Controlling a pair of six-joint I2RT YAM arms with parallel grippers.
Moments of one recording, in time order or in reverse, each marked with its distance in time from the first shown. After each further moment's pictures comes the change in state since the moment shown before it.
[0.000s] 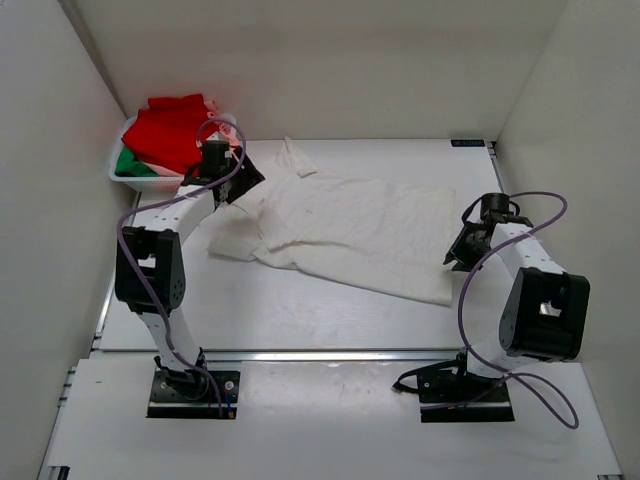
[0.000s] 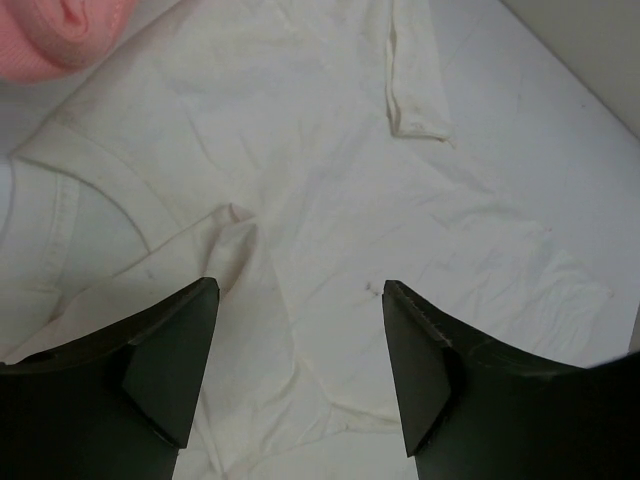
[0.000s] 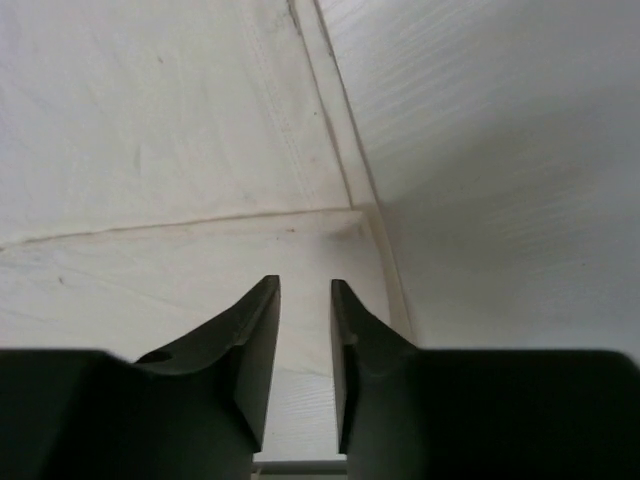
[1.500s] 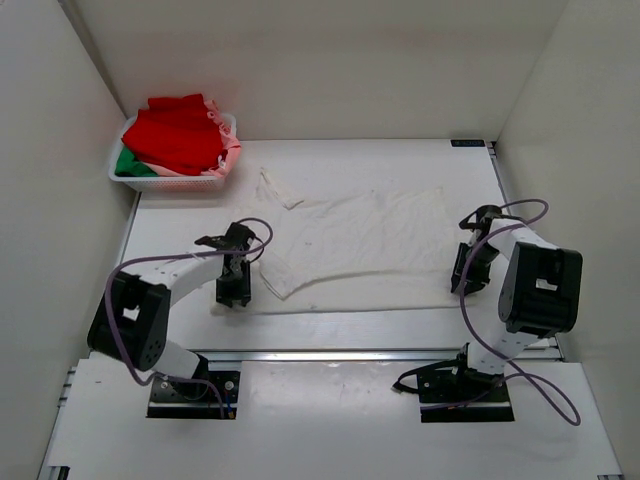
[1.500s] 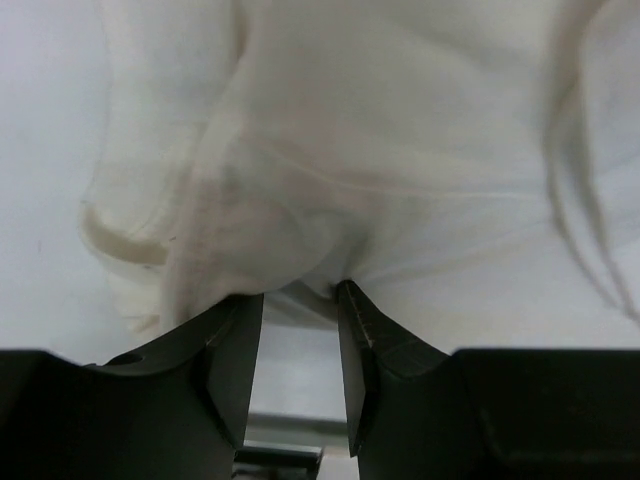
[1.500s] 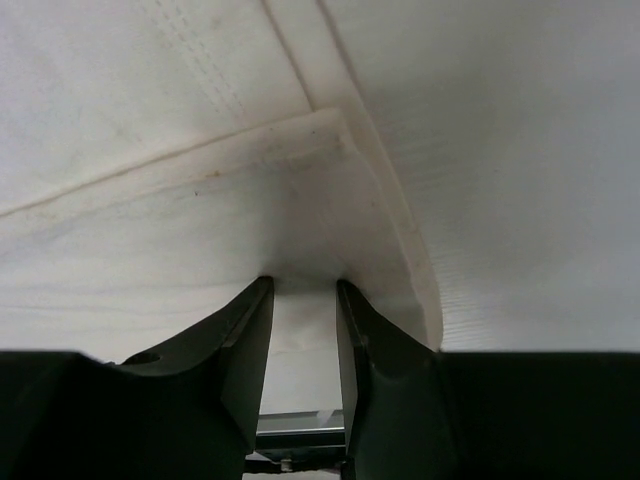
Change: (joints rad) left arm -0.222 -0.322 -0.551 -0.529 -0.189 0.274; right arm -0.021 0.172 0.016 -0.159 0.116 -0.277
